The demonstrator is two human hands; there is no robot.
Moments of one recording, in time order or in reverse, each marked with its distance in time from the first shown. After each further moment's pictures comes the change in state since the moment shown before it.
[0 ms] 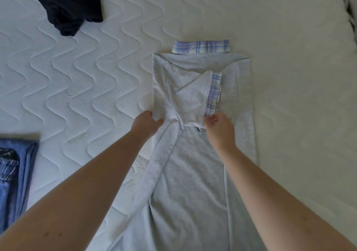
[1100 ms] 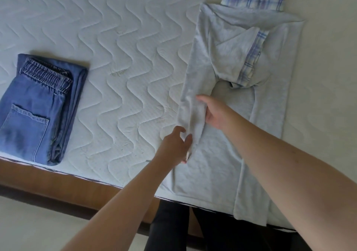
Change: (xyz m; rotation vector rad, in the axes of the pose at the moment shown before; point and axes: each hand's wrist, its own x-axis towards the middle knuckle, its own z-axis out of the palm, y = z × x) left_hand -0.221 -0.079 0.083 -0.420 -0.110 -0.056; right_hand -0.082 0.000 0.061 0.686 -0.774 0.469
